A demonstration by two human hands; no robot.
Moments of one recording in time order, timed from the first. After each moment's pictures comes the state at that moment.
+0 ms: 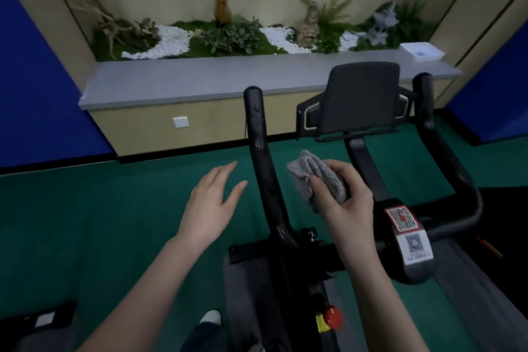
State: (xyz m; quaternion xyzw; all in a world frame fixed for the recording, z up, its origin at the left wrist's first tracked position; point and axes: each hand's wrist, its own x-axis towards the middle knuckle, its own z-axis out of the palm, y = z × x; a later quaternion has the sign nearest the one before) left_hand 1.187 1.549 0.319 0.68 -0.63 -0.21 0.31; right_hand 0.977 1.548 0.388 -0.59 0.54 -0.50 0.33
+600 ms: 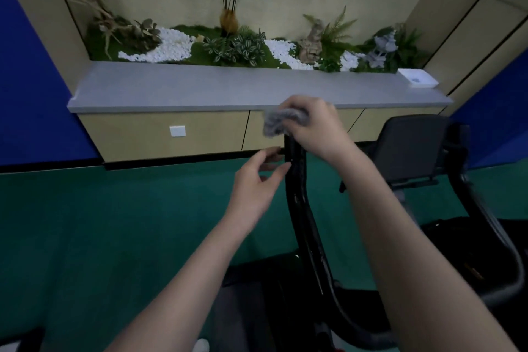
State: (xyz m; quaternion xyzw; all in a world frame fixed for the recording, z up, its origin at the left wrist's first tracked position) left_hand 1.198 1.447 0.365 0.56 -0.46 -0.42 0.55; right_hand 1.103 1.377 0.463 -0.81 0.51 -0.24 0.18
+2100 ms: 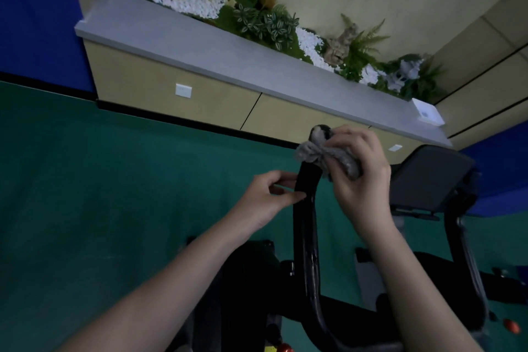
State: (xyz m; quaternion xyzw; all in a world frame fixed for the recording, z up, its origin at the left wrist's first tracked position) left_hand 1.189 1.475 0.349 0.49 -0.36 -0.59 0.54; right_hand 1.060 1.419 0.425 -0.85 0.37 -0.36 0.08
